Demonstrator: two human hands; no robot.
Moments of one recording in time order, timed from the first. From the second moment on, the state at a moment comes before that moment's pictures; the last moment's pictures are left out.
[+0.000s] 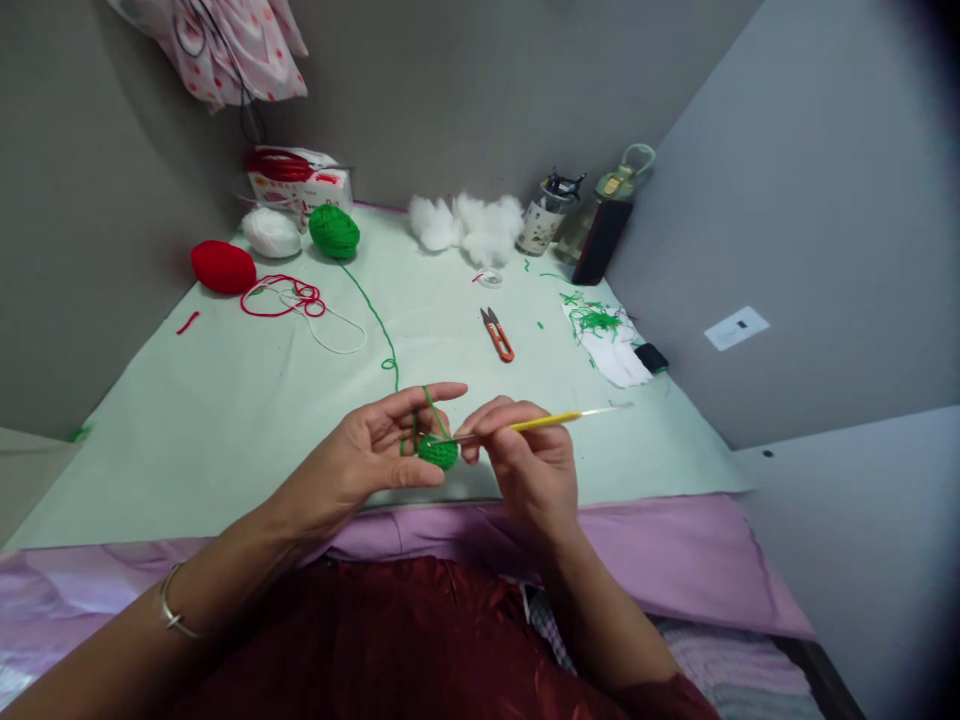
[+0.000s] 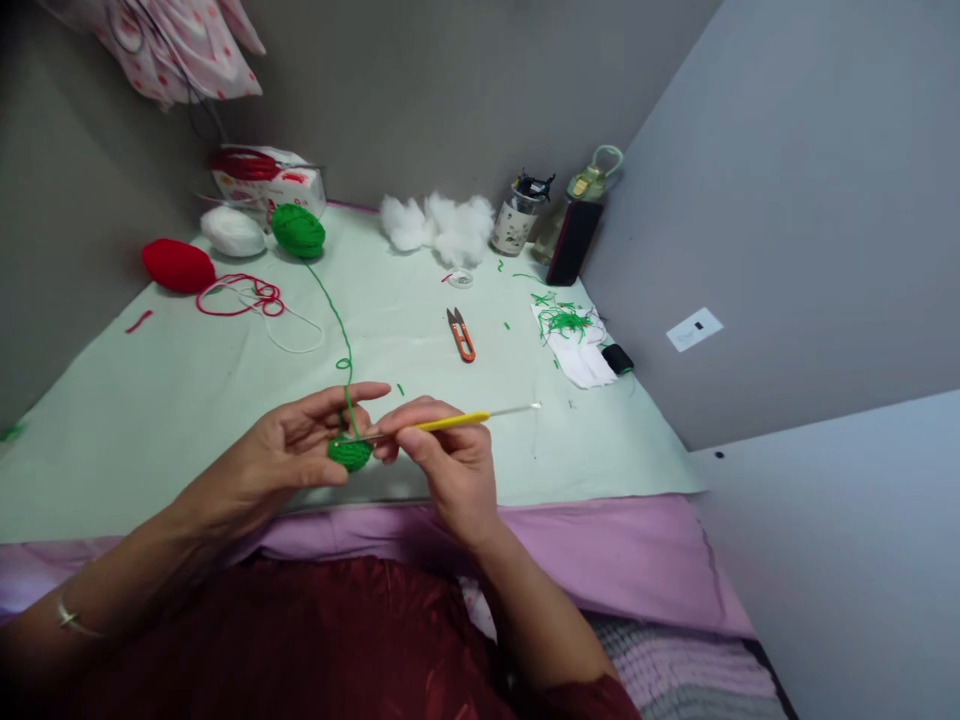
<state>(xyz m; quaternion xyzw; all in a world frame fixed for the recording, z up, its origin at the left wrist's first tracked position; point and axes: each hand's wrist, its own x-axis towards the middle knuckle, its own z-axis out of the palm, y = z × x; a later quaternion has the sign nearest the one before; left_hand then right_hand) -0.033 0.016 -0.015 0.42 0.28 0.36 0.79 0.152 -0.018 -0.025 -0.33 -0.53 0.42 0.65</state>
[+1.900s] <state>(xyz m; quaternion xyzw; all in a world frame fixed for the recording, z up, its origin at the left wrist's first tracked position) -0.028 0.010 -0.008 0.54 0.40 0.42 0.60 0.153 -0.024 -0.031 -0.35 -0.81 -0.13 0.45</state>
